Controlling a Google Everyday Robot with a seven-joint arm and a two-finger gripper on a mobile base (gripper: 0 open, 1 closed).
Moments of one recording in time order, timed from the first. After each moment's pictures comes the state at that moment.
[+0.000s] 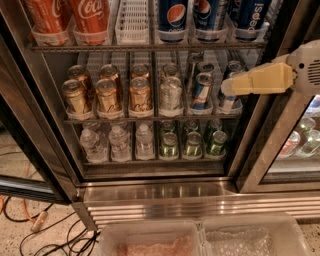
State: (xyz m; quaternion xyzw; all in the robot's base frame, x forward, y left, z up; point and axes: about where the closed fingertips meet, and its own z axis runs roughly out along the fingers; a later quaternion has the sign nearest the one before) arm 0.518 -0.196 1.002 -0.26 0.82 0.19 0.47
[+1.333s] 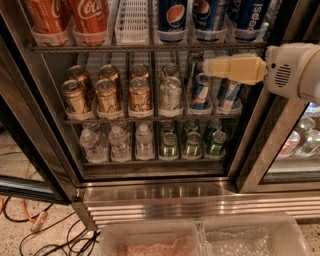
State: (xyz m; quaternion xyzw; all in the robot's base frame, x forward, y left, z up) arm 0.553 -0.176 1.022 -0.17 0.76 0.17 0.60
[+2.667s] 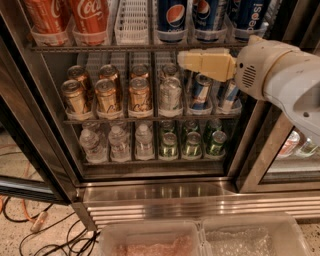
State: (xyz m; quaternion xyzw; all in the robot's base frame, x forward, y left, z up) arm 0.558 -0.135 1.042 -0.16 0.71 0.15 0.66
